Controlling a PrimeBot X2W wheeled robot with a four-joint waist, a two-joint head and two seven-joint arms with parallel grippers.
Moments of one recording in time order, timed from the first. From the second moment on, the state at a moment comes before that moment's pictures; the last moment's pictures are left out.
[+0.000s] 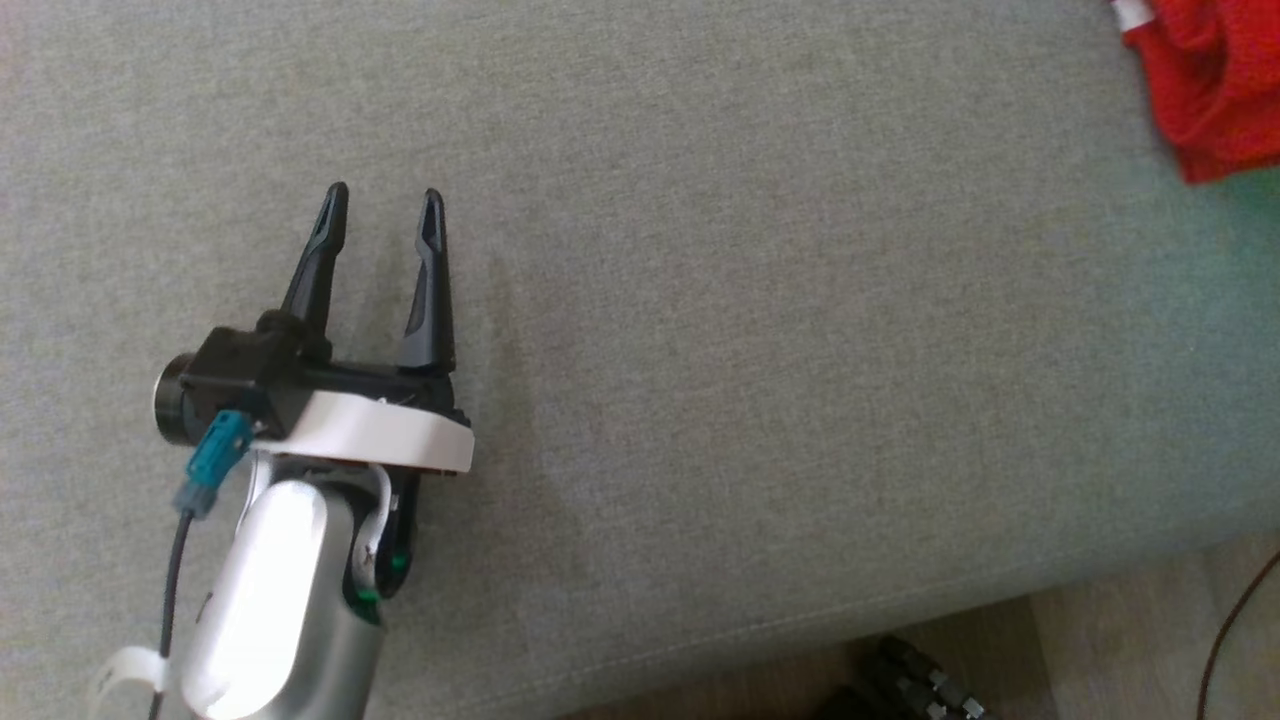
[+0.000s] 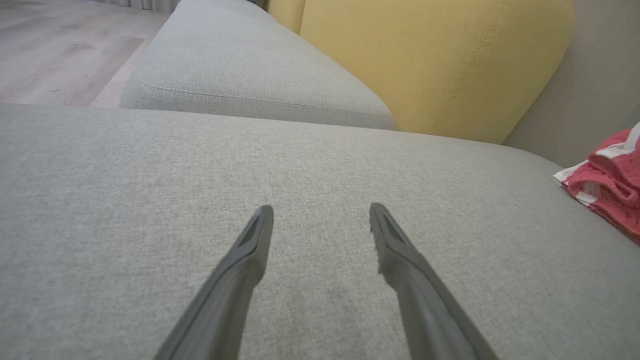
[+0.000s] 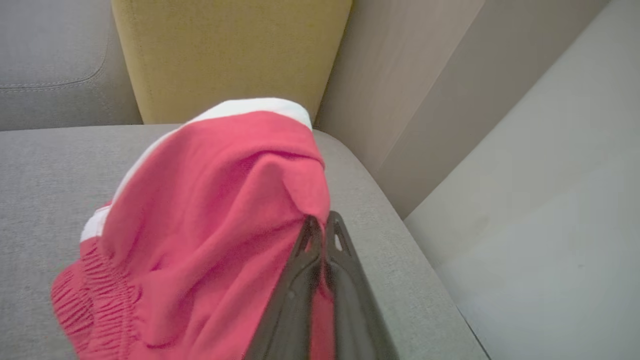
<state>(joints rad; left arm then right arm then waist) -0.30 0.09 -0.27 0.09 -0.23 0.06 -0.24 -0.89 -0.38 -0.29 0.68 -0.04 0.12 0.23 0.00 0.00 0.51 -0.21</state>
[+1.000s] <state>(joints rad) -0.32 0.09 -0.28 0.11 -0.25 0.07 -0.25 -0.93 -0.32 -0.26 0.69 -0.17 0.12 0.08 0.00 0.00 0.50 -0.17</state>
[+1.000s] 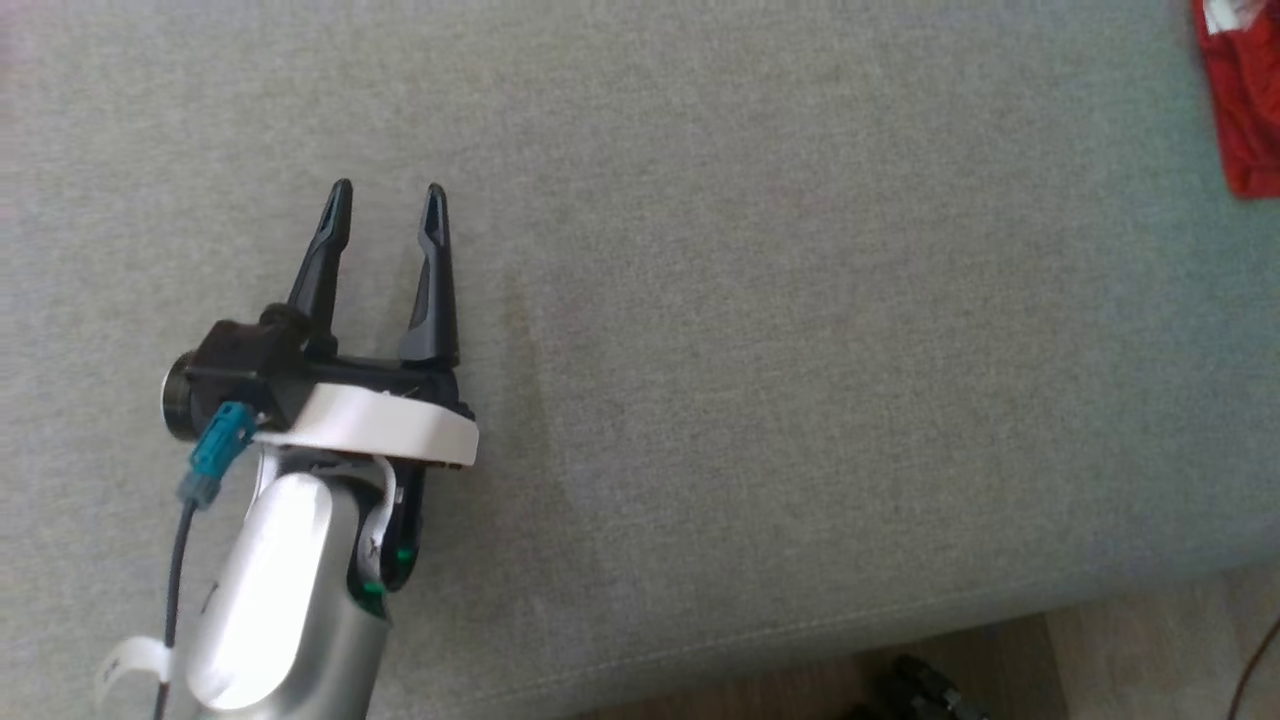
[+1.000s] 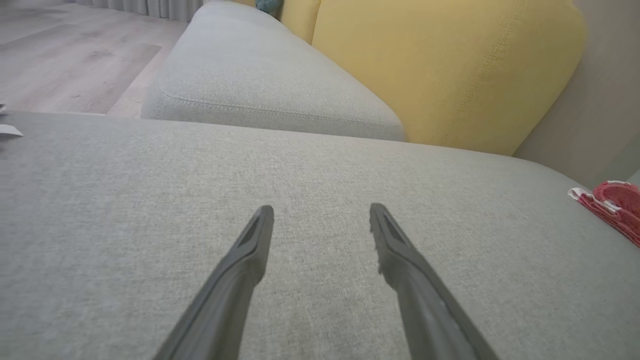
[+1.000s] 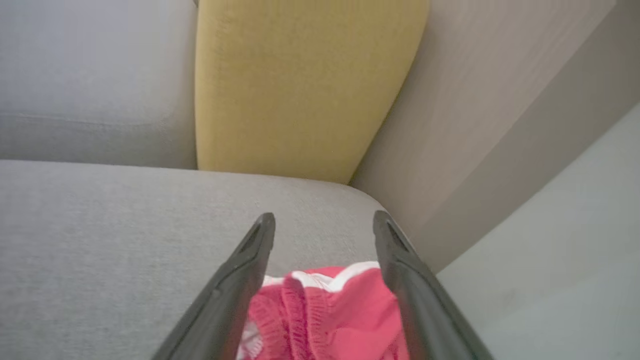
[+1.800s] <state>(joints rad) -0.15 0.05 -0.18 0.26 -0.31 0.08 -0.25 -0.46 -0.07 -0.07 0.48 0.09 0.12 -0.13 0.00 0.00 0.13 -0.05</state>
